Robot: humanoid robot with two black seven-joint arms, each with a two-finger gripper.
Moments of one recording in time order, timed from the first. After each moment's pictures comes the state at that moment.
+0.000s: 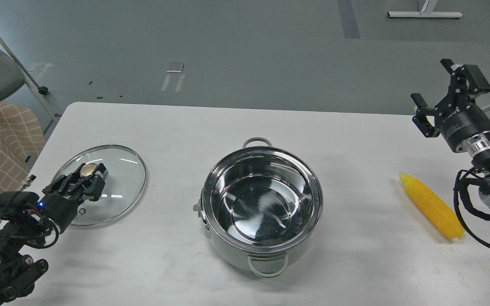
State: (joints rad) left arm -0.19 0.54 -0.81 -0.75 1.67 0.49 -0.49; right arm 0.67 -0.58 0.58 0.90 -0.17 0.23 0.49
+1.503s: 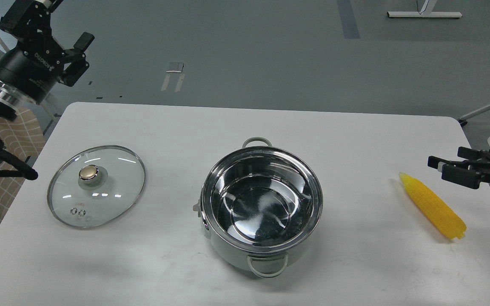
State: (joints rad) left arm -0.54 0.80 -0.93 -1.18 0.36 -0.36 -0.49; right arm 0.67 -1.10 0.32 1.22 -1.72 0.03 0.49
